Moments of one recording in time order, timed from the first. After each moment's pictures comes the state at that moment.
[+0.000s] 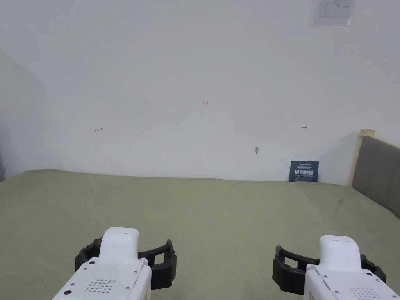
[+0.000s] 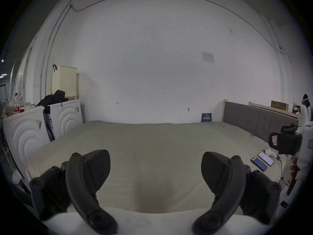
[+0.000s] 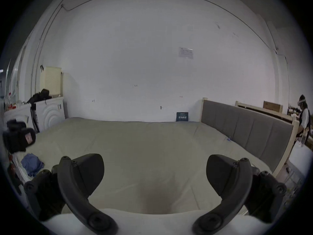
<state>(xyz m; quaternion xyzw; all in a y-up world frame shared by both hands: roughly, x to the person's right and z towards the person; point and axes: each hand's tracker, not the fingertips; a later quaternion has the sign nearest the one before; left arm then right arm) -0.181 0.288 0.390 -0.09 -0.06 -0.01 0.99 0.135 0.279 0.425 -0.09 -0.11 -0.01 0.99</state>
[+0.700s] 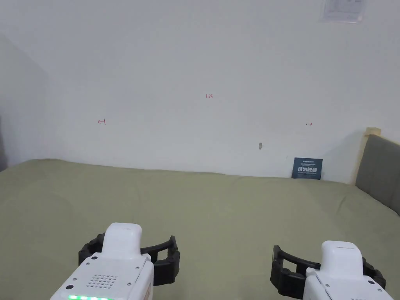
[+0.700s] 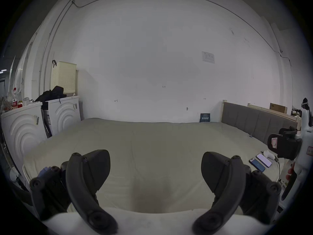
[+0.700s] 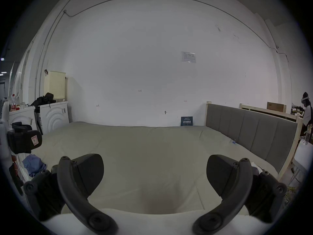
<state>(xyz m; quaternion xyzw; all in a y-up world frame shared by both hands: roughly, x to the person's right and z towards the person) -0.183 0.285 0.386 -0.09 -0.07 0.01 0.99 0.128 0.268 0.426 -0.06 -0.09 0.00 0.99</state>
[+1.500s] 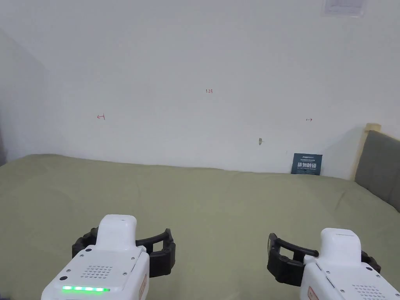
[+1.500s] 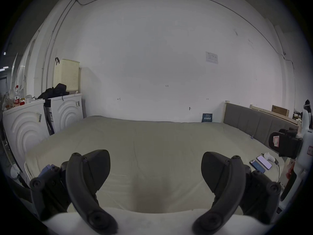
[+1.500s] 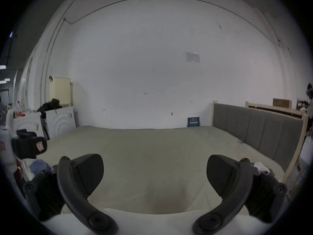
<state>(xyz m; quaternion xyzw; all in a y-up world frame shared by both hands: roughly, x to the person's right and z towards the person) -0.189 0.292 0.388 -0.10 -0.06 0.01 0.99 0.125 0.277 0.422 -0.05 -0.07 -0.01 1.00</state>
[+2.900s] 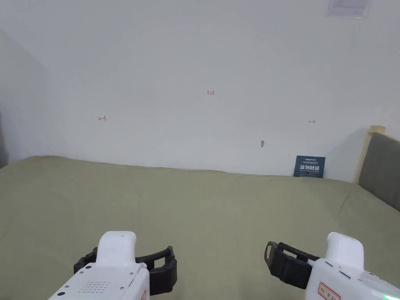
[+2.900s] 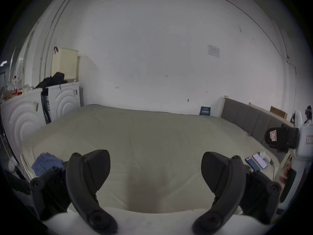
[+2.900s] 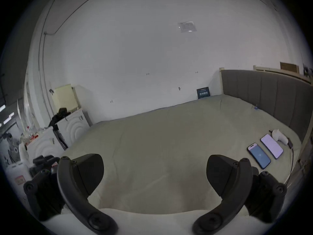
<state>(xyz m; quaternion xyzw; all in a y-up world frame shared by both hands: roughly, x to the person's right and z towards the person) -0.185 0.279 0.382 -0.15 -0.07 0.05 0.98 0.150 0.278 0.405 -0.15 -0.01 -0.16 0.98</state>
